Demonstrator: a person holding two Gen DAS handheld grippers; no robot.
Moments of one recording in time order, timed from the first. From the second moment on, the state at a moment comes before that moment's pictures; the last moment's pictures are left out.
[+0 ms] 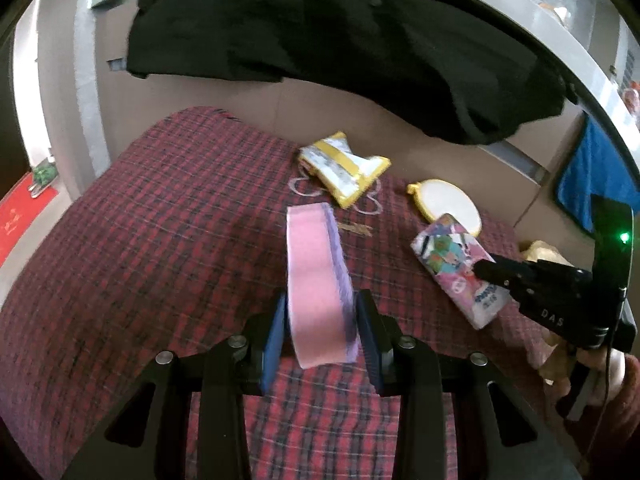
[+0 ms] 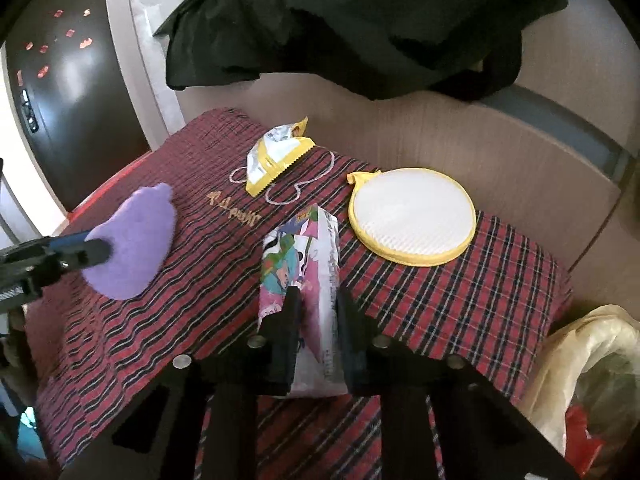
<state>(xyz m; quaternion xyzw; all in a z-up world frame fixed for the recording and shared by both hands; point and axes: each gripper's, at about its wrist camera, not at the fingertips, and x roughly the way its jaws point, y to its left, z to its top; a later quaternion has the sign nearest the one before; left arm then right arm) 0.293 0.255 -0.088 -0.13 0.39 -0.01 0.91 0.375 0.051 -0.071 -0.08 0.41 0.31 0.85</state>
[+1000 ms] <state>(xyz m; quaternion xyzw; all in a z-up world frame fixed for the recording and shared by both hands) 0.303 0.249 -0.102 -0.14 0.39 0.02 0.91 0.357 0.043 -0.075 -0.08 0.41 0.31 0.85</state>
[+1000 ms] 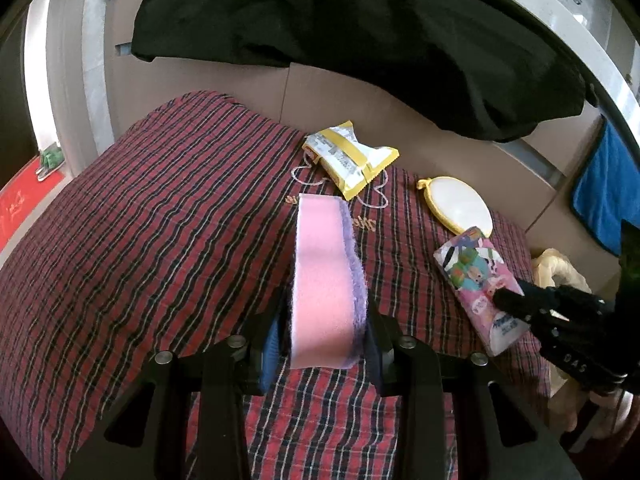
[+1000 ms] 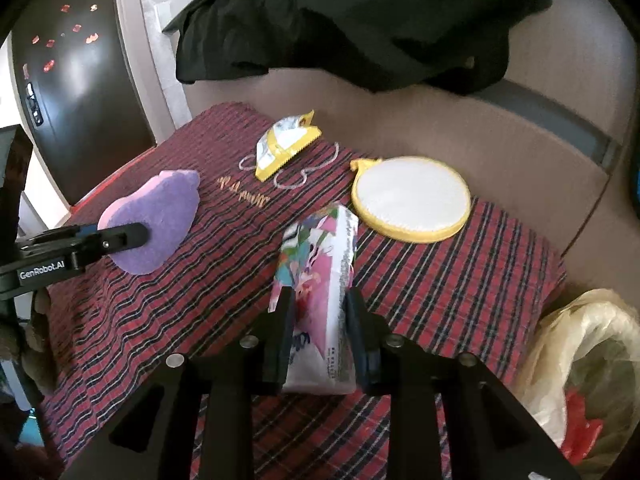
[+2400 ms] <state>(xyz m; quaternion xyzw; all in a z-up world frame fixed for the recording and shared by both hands) 0.289 0.268 -0.095 -0.18 0.37 0.03 0.91 0.359 0.074 -0.086 -0.13 0.41 0.31 0.85</state>
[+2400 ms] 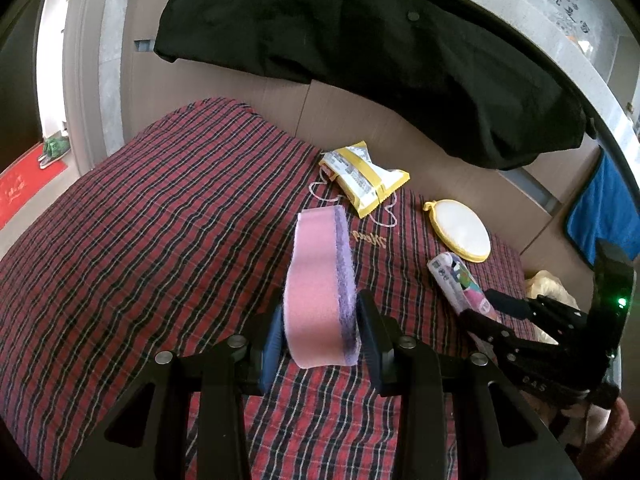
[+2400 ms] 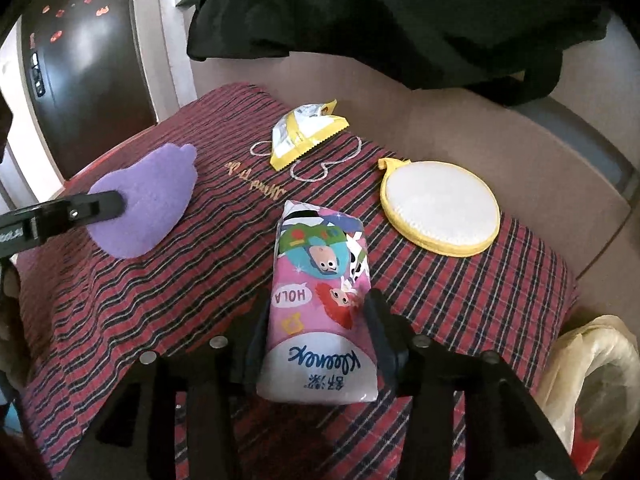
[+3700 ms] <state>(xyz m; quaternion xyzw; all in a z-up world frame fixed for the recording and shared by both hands) 0.256 0.149 0.045 -0.08 0.18 0.00 0.98 0.309 -0.042 0.051 -0.03 0.26 0.27 0.93</state>
